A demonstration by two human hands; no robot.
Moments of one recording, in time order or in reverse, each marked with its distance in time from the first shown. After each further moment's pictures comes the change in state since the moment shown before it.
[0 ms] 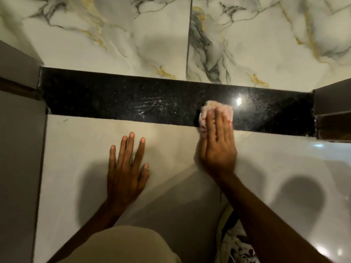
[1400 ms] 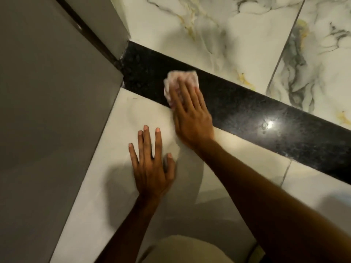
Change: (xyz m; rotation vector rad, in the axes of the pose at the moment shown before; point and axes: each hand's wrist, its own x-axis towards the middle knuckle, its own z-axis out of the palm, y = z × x) left_hand -0.022 -0.031 0.006 0.009 0.203 -0.548; right_hand 0.083 -0.211 0.059 0.084 -0.193 -0.578
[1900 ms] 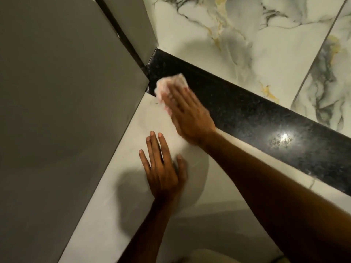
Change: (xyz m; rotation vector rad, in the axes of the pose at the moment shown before) left_hand 0.002 -0.001 0.010 -0.041 0.099 -0.224; right_hand 0.047 -0.033 0.005 0.012 -0.181 -0.303
